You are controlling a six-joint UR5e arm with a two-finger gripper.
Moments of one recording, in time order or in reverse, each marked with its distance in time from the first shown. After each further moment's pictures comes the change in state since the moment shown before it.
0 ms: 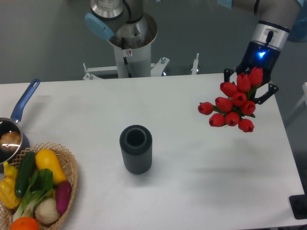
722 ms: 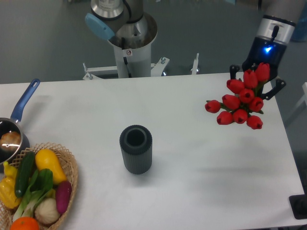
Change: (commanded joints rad) arm 0.003 0.009 0.066 -0.015 0.229 -0.014
